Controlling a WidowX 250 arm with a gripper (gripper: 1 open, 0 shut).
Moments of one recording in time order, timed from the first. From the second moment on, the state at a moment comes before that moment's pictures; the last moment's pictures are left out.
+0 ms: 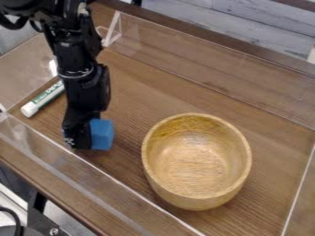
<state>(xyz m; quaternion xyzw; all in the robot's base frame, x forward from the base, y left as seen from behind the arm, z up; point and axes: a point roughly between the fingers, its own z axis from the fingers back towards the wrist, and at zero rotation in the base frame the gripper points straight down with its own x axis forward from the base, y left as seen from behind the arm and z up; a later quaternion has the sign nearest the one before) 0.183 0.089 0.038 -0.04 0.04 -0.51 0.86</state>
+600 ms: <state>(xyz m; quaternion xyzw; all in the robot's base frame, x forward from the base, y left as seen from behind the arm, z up) 0.186 0.084 0.055 -0.03 0.04 -0.49 0.87</state>
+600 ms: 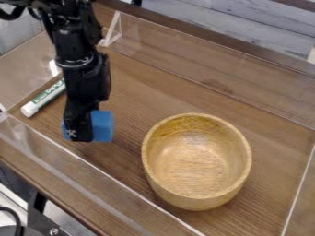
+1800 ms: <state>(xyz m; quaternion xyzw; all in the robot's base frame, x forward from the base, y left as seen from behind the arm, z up) 0.198 0.039 0.075 -0.01 0.03 -0.39 0.92</state>
